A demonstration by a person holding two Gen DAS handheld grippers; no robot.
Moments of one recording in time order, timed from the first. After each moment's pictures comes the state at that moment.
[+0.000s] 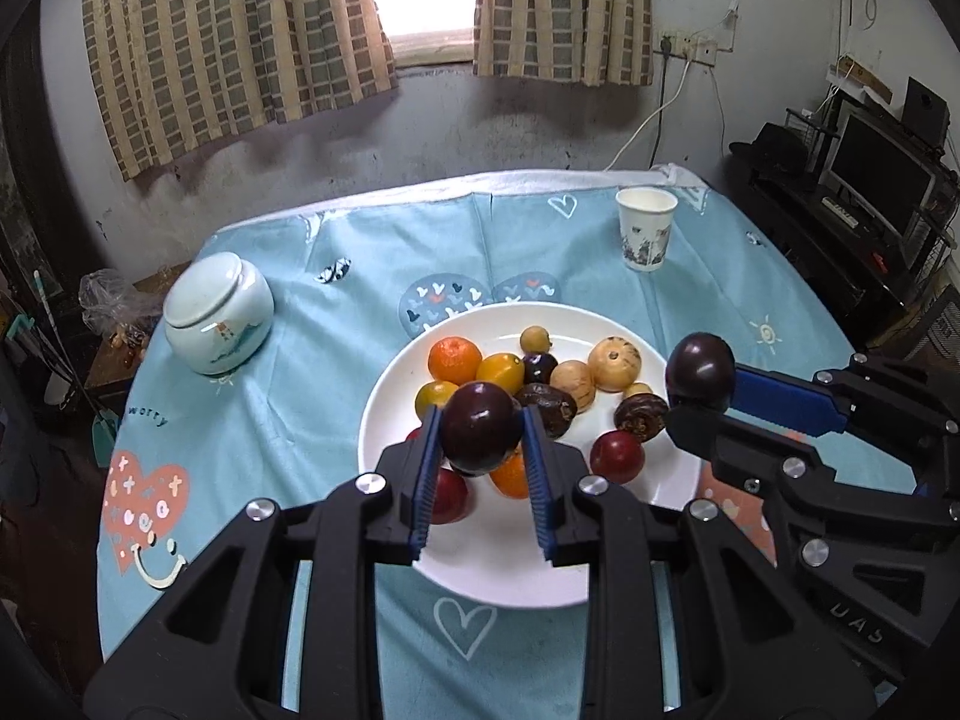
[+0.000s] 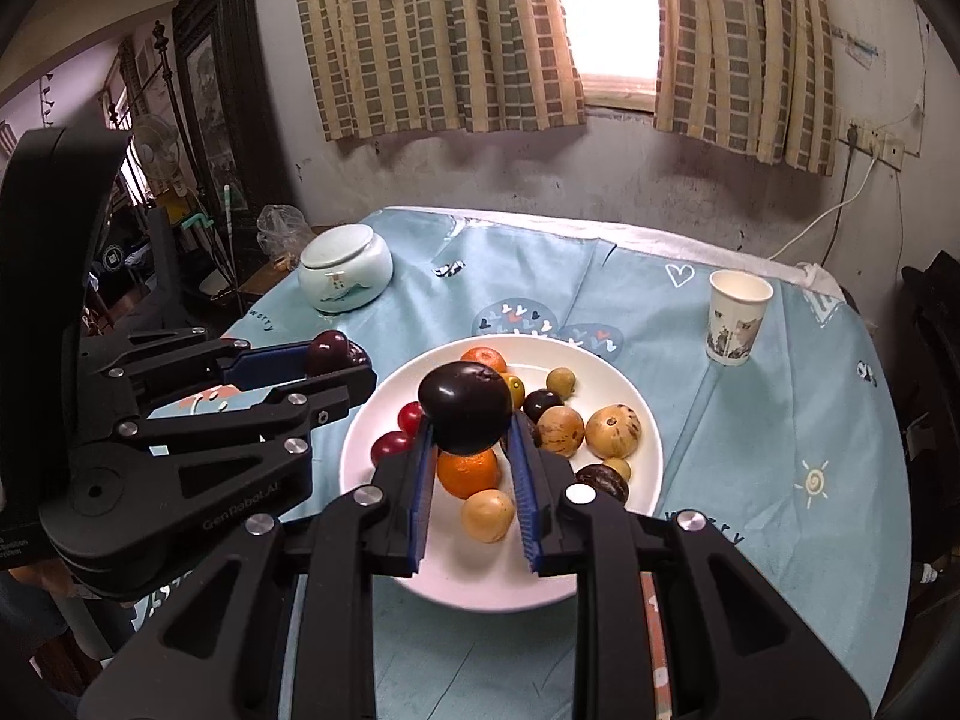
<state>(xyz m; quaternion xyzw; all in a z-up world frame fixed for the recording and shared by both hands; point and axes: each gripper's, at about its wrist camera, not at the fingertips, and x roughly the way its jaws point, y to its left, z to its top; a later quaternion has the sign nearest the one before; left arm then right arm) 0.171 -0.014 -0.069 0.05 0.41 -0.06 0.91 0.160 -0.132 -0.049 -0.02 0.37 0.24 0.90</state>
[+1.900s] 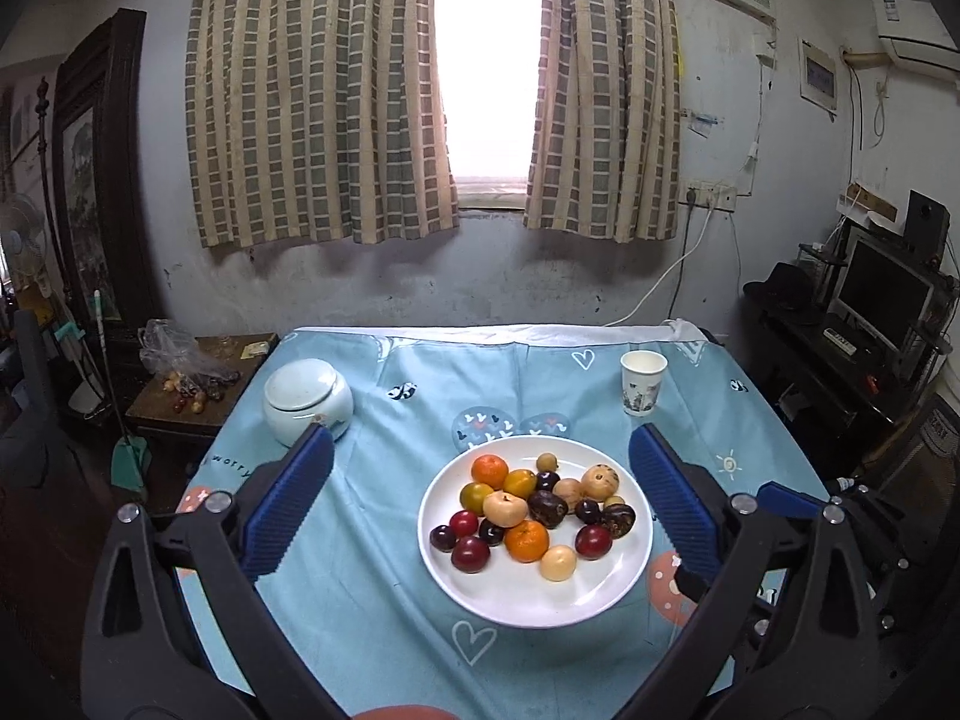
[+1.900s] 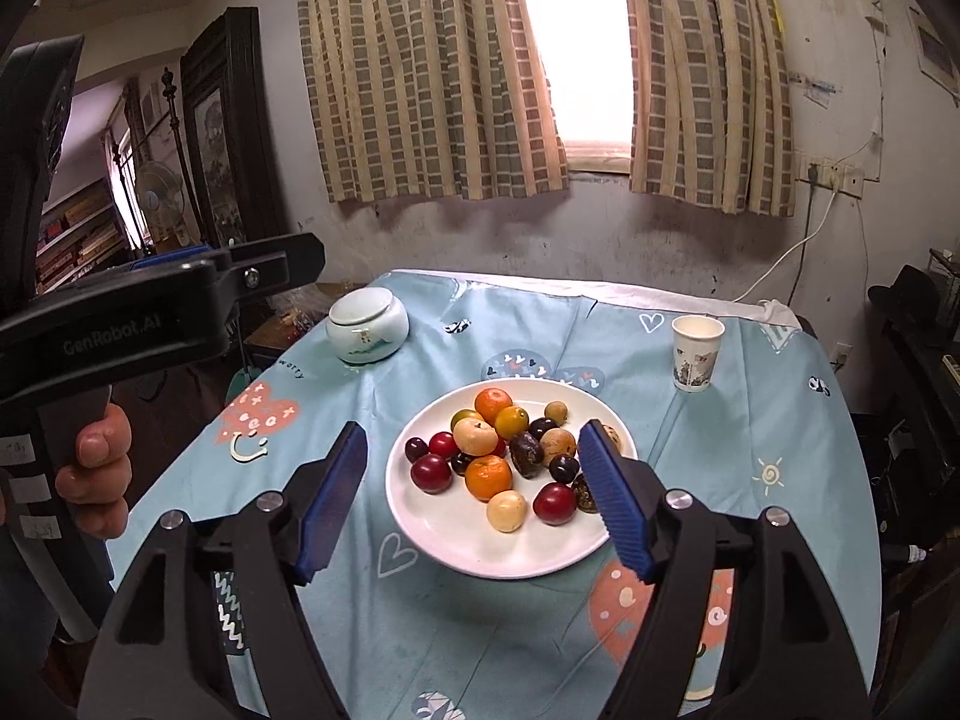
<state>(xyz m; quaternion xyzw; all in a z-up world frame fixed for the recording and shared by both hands) 0.068 0.005 0.056 0.00 0.26 0.00 0.97 0.072 -0.147 0.015 0.01 0.30 0.22 0.93</state>
